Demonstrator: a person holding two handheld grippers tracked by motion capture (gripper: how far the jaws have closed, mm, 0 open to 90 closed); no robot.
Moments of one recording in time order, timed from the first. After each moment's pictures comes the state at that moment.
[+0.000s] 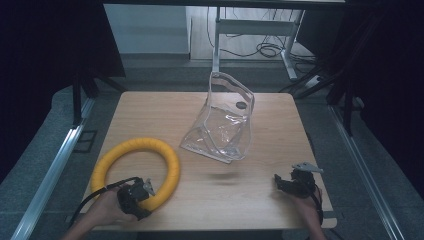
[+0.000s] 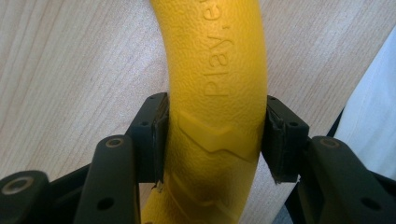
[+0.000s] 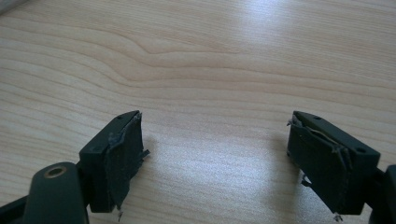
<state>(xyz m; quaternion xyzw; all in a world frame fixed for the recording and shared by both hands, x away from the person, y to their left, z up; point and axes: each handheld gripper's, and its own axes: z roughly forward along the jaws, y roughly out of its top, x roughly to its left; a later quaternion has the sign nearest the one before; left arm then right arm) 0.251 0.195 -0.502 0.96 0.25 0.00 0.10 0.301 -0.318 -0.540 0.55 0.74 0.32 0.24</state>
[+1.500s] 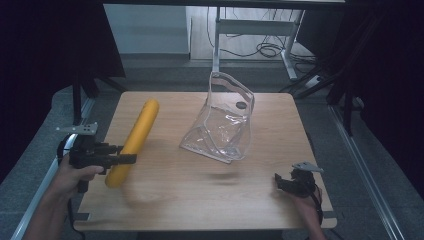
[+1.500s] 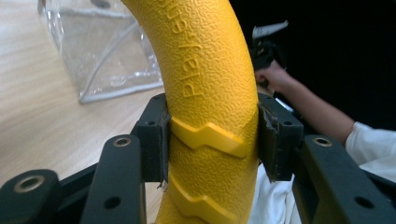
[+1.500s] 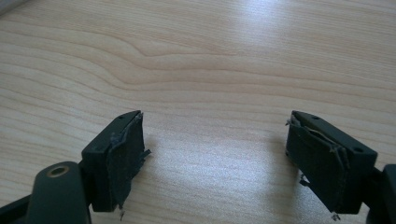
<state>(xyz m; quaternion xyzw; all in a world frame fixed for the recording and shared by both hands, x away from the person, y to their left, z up) 0.289 0.292 -0.368 0.78 0.32 -0.06 0.54 0.302 -0.318 -0.540 0.55 0.73 0.32 0.24</state>
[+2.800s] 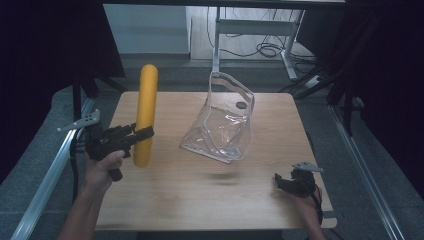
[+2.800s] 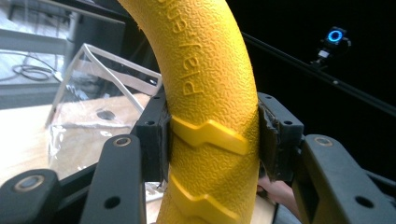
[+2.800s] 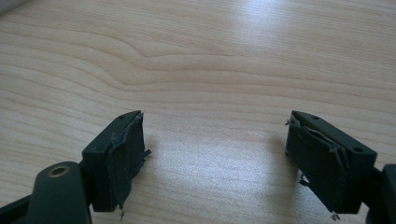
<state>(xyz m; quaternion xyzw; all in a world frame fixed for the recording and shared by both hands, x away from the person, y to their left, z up) 0.286 0.233 -0.342 0.65 0.33 0.05 0.68 0.302 -0.319 -0.539 0.55 0.73 0.32 0.24</state>
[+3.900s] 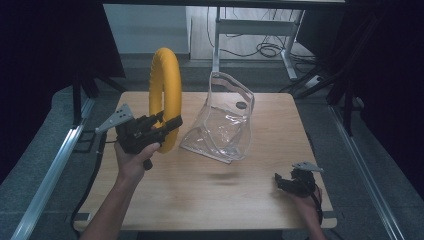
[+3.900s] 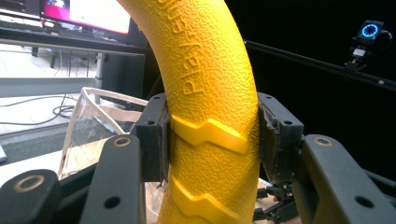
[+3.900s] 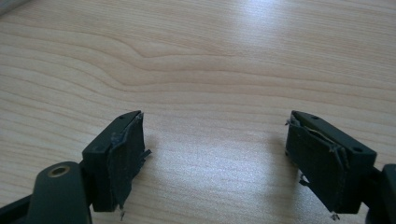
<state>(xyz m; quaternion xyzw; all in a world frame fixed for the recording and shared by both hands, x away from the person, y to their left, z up) 0.296 0.165 -0.332 0.65 0.32 0.14 0.68 0.303 -0.318 -0.539 0.56 0.73 0.32 0.24</state>
